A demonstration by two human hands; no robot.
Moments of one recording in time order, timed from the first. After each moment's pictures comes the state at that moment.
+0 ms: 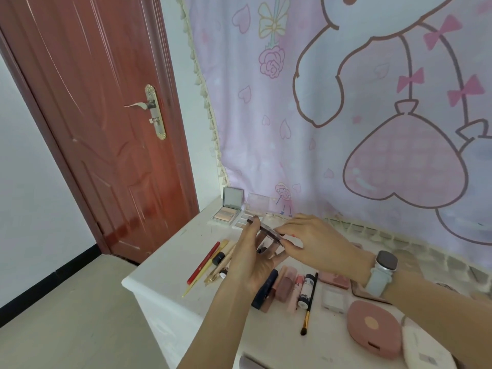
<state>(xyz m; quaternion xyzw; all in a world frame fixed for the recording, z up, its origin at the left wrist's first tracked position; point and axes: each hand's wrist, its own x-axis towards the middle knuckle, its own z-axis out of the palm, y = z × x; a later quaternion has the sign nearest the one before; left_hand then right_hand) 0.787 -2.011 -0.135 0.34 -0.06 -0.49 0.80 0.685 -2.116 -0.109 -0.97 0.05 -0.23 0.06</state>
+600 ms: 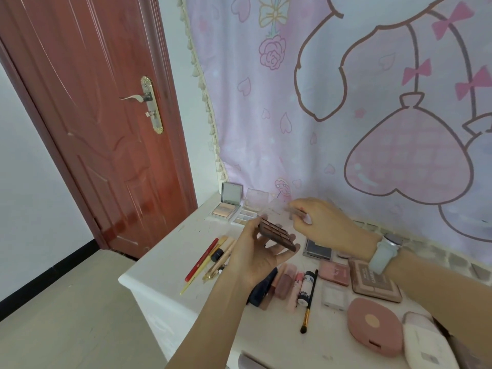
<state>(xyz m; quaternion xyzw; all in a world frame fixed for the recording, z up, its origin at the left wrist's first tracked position) 0.794 -2.018 -0.137 0.29 -0.07 -0.57 0.76 0.692 -2.138 -0.093 -0.96 0.16 -0.19 0.13</state>
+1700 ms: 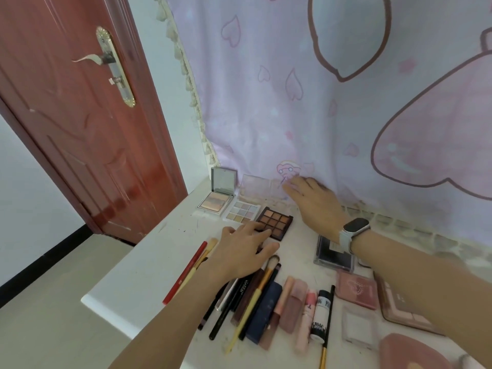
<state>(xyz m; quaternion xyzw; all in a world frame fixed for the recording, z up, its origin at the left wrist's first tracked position) 0.888 -2.073 -0.206 0.81 -0.58 -0.07 0.07 0.779 -2.247 -0.187 -0.96 0.18 -0.19 -0.08</state>
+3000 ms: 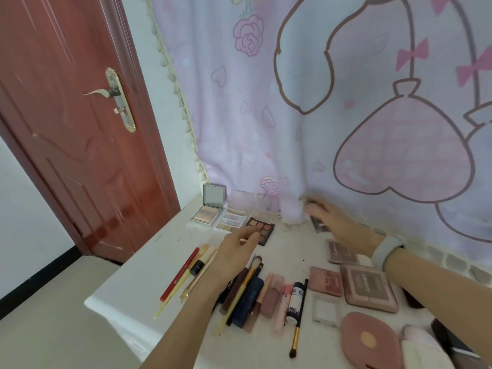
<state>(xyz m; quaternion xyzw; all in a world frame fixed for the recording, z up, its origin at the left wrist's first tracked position) 0.835 -2.051 -0.167 0.72 -0.41 -0.23 0.52 0.693 -2.225 -0.144 -0.74 0.28 -0.21 0.57</state>
